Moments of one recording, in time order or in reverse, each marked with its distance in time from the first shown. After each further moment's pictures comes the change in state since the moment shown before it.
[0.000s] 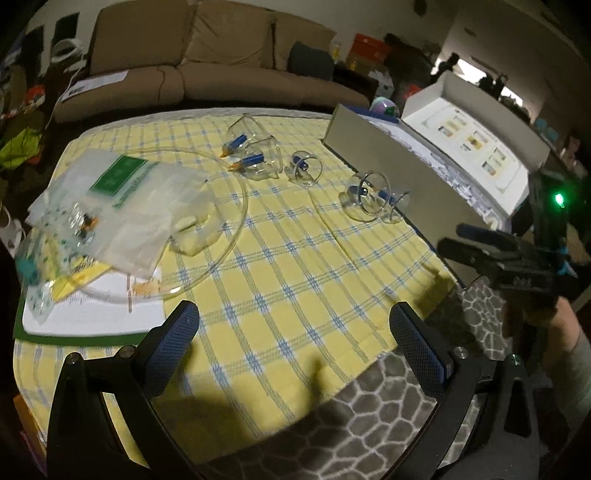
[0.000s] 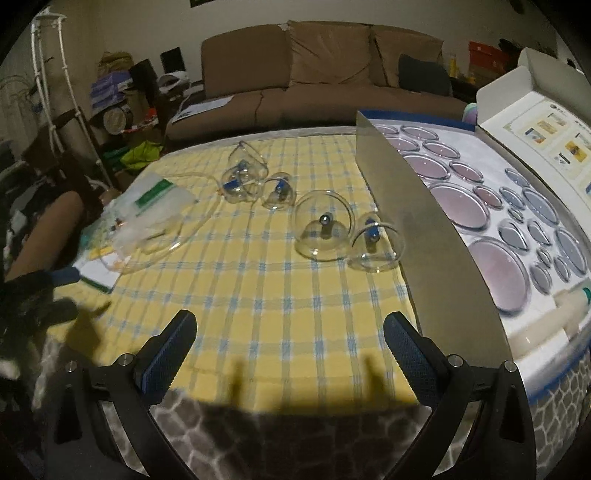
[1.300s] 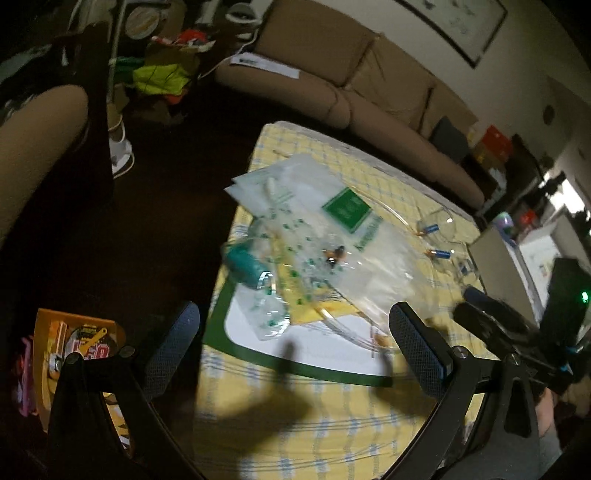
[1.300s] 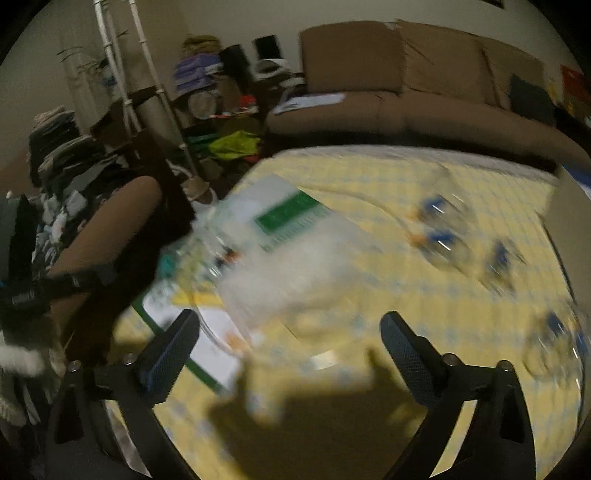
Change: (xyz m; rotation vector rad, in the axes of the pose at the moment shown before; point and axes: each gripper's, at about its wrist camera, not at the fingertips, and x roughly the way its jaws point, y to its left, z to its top) left arm -0.075 0.211 -0.013 -0.510 -0.135 0.243; right arm 0.109 0.203 0.075 -0.200 -0.006 0.362
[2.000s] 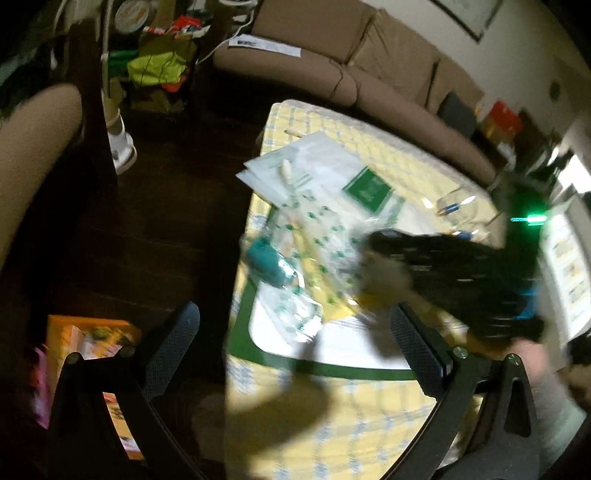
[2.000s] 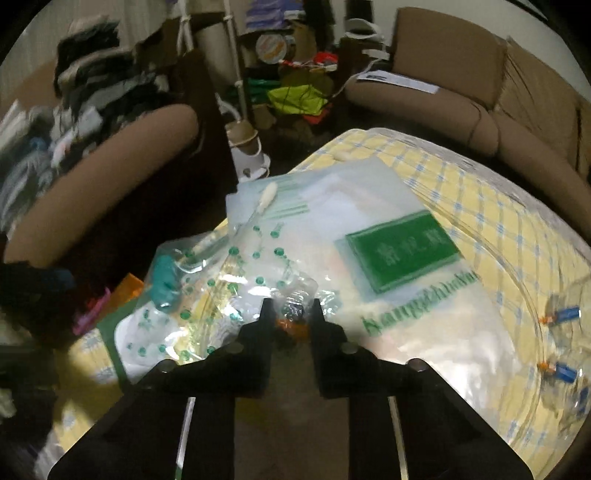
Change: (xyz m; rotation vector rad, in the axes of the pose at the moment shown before) left arm 0.028 0.004 0.012 0.101 0.085 0.081; right arm 0.118 0.044 0.031 -0.234 0.134 0.056
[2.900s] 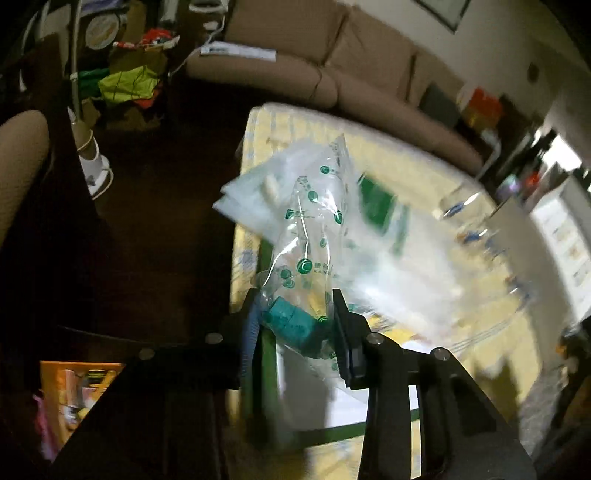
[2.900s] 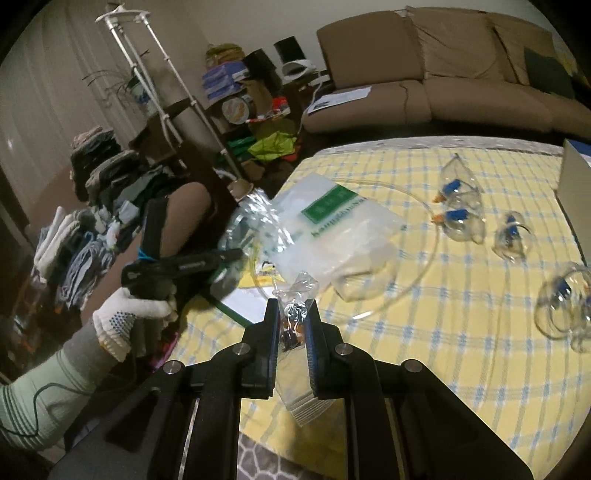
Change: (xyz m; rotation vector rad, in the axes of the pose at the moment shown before) left arm 0.035 0.005 0.022 0.054 -0.052 -0.106; right arm -0.200 -0.032 -0.101 0.335 -0.156 0.104
